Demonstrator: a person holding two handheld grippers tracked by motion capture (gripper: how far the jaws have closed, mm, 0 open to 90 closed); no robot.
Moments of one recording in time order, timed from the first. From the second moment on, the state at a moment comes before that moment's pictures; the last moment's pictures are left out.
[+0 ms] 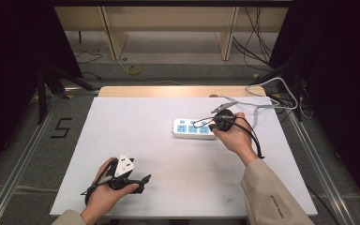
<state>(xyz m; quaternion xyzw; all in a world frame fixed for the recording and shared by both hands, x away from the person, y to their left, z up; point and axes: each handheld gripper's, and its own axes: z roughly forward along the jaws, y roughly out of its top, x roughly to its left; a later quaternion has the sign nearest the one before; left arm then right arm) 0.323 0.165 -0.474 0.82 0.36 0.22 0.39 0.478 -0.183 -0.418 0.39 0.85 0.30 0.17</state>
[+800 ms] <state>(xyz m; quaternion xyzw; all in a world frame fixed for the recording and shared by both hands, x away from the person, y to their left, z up) 0.324 0.166 -0.475 0.81 0.37 0.22 0.39 0.416 -0.211 -0.428 0.38 0.84 0.35 0.17</state>
